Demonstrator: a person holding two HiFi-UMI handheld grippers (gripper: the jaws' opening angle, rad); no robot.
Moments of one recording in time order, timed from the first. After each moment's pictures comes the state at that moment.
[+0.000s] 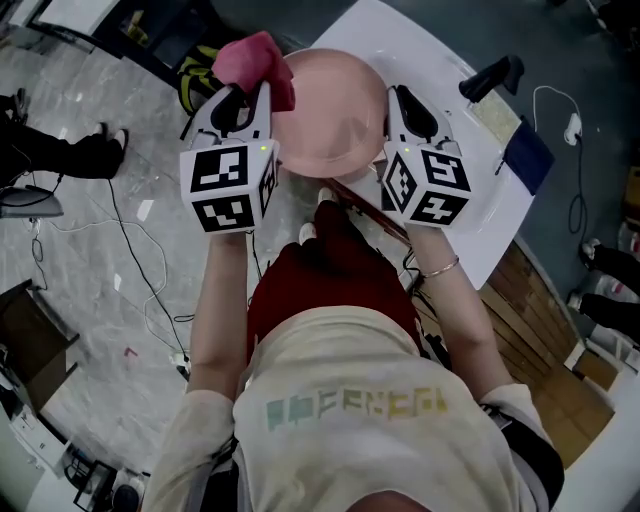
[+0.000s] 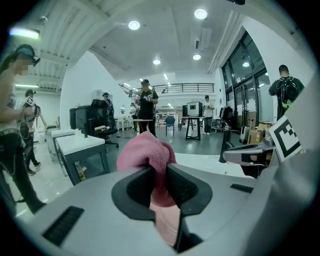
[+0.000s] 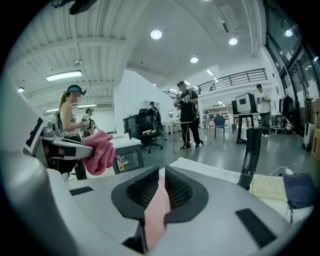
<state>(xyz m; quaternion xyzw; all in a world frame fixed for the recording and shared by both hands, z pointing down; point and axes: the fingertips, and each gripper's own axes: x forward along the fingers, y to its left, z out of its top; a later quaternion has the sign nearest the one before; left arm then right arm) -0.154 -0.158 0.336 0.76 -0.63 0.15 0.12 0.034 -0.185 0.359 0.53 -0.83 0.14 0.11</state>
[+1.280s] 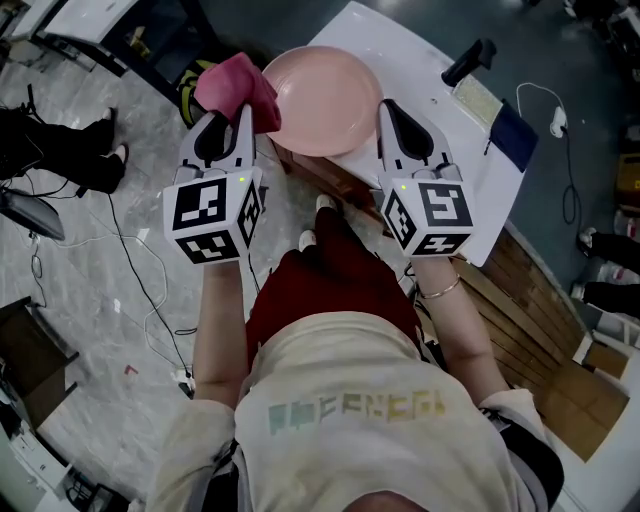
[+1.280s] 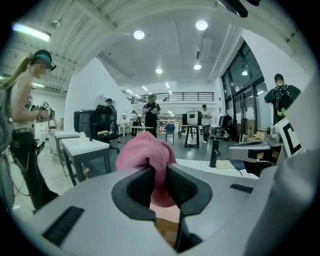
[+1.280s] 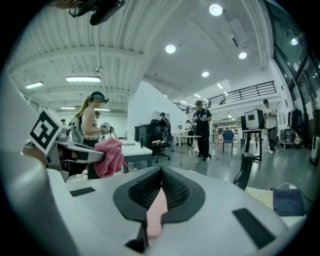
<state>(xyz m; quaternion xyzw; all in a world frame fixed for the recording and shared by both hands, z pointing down) -0.167 -0.063 0.300 0.76 -0.63 0.10 0.10 0.018 -0.080 0.294 0.50 -0.86 0.06 0.08</state>
